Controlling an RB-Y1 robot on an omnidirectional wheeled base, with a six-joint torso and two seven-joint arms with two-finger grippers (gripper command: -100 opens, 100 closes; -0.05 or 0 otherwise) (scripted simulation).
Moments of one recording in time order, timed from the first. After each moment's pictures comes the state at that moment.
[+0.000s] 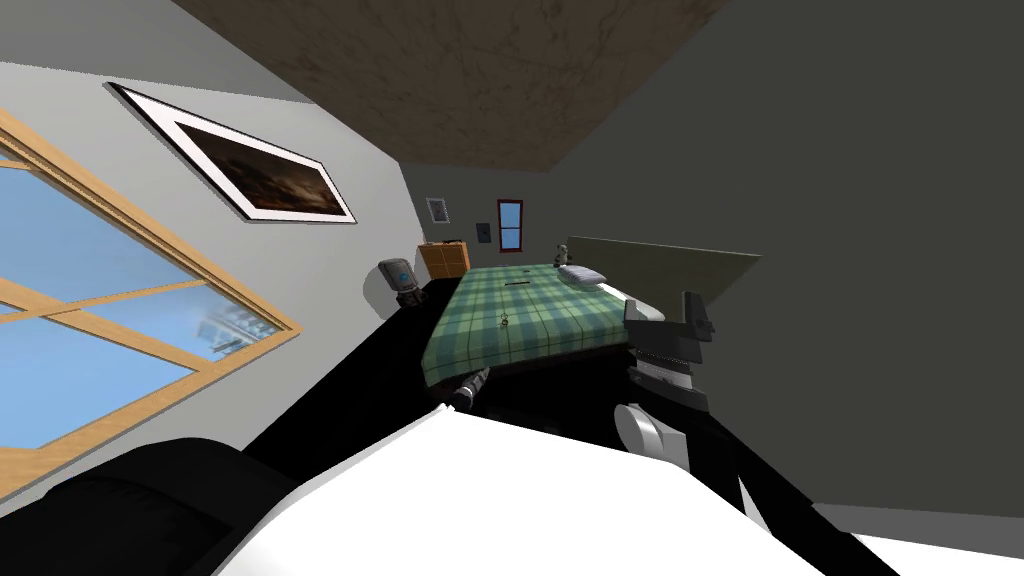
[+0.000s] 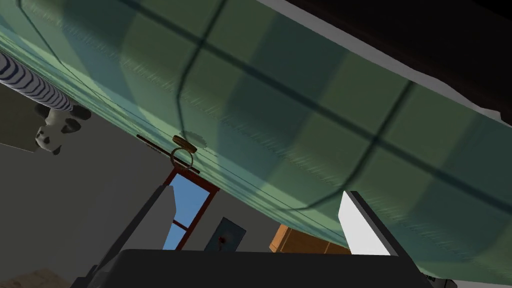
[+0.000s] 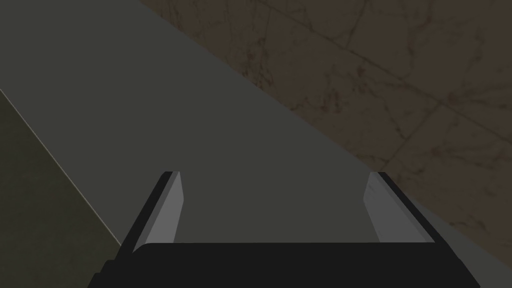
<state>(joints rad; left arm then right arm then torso) 0.45 0.29 -0.33 -1.59 -0.52 0.25 -0.18 0.49 0.02 0.02 -2.33 -0.08 -0.46 -0.16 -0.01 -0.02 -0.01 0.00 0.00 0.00</state>
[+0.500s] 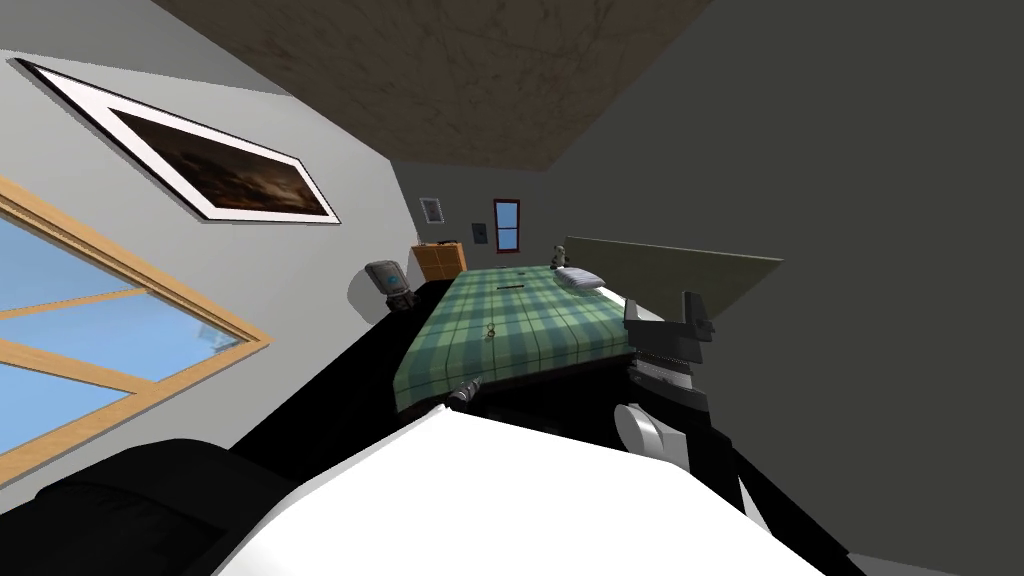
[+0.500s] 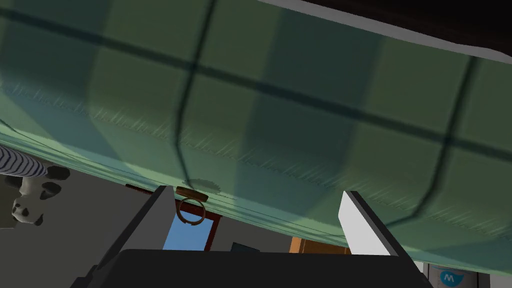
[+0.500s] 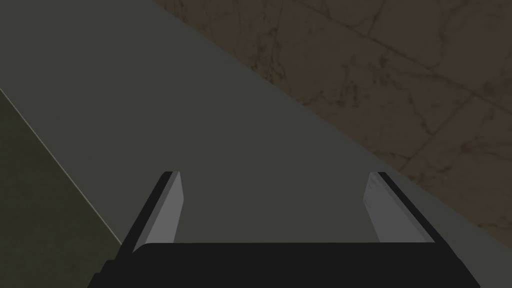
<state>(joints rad) 0.40 0.37 -0.39 -1.50 -0.60 0.36 -0.17 0.49 0.02 0.02 -2.33 -0.08 -0.46 -0.16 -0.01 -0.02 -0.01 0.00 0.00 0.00</state>
